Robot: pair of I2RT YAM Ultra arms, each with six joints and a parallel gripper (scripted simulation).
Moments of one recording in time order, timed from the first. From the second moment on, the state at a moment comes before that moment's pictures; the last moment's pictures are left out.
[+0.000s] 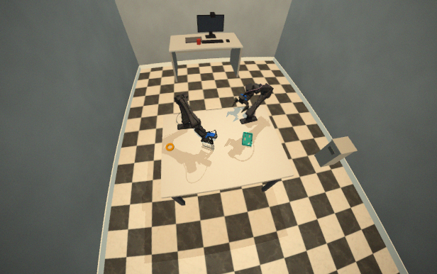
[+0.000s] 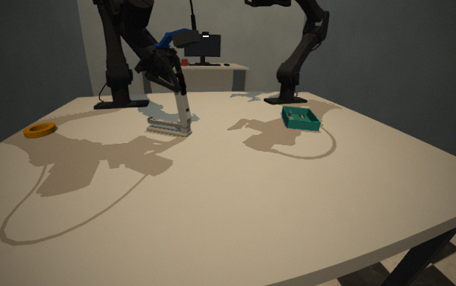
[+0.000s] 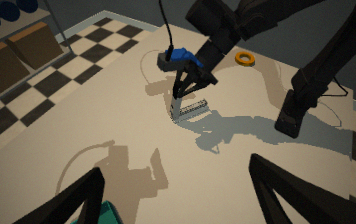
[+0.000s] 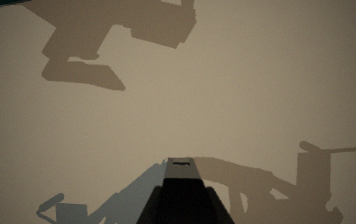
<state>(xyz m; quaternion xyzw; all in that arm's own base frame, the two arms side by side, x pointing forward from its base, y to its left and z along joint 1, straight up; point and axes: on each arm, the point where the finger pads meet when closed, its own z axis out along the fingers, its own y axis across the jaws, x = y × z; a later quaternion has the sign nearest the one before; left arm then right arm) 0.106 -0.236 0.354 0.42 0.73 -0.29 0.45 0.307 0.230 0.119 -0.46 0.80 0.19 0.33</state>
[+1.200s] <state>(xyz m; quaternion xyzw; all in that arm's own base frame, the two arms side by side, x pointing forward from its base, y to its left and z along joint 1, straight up) 0.106 -0.236 0.354 0.42 0.73 -0.29 0.45 0.296 0.211 0.114 -0.44 0.78 0.23 0.39</state>
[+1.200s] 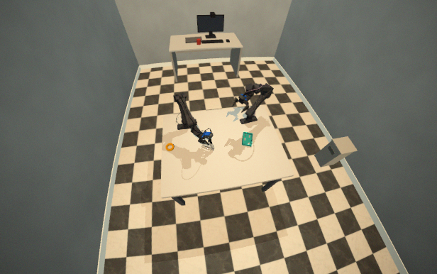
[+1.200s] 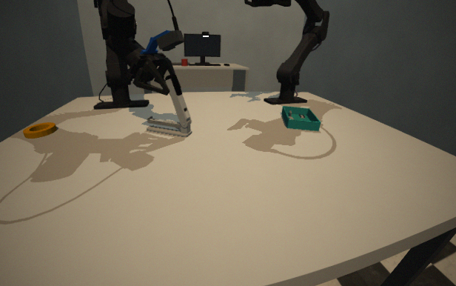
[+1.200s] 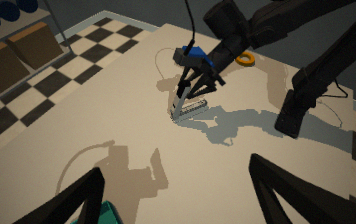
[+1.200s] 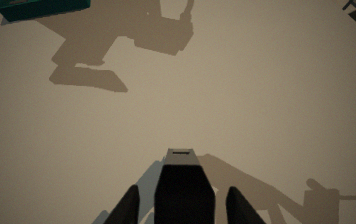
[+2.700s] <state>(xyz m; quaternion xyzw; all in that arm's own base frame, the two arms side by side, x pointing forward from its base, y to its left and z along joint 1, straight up) 0.106 -0.236 0.354 0.42 0.73 -0.29 0.45 0.302 0.202 0.176 -0.48 0.87 0.06 0.09</state>
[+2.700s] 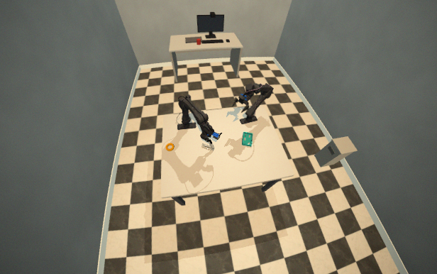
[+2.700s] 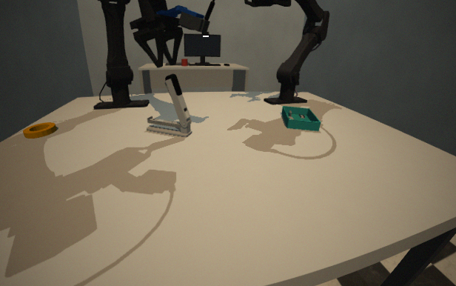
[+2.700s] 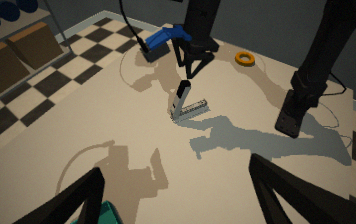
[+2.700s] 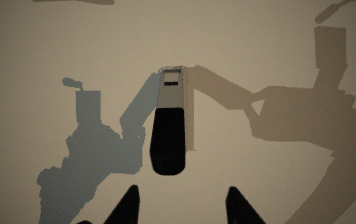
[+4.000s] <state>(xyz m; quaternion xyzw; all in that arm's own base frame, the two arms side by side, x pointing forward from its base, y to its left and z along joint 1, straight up) 0.106 -0.236 0.354 0.42 0.73 -0.29 0.45 0.296 0.211 0.149 -0.50 0.87 0.03 0.03</state>
